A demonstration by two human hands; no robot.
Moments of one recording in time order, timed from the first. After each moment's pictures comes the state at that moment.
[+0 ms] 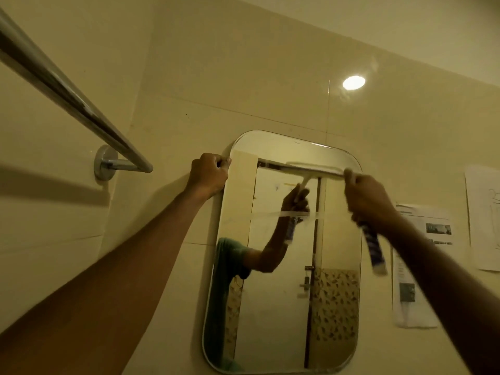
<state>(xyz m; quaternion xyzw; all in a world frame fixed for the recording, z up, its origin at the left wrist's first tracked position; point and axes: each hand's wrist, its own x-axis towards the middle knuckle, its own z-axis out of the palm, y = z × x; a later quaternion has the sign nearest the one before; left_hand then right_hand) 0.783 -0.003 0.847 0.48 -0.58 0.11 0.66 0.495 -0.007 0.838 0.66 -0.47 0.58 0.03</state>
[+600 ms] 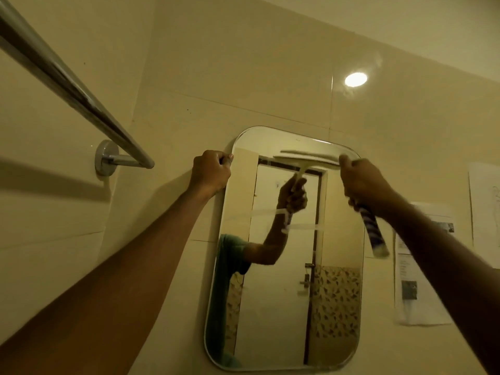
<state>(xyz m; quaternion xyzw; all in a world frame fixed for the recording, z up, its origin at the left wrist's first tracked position) 0.783 -0.008 0.844 0.46 -0.56 0.12 0.67 0.507 -0.003 0.861 0.68 -0.47 0.57 0.04</state>
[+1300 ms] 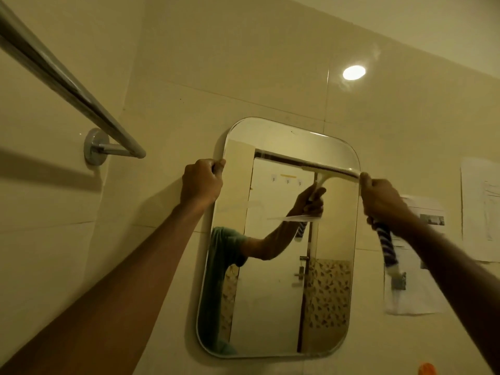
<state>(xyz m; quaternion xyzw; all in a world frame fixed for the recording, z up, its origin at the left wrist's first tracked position) 0.778 -0.020 0.810 0.50 -0.52 0.20 0.66 0.457 -0.016 0.826 0.65 -0.51 0.56 -0.01</state>
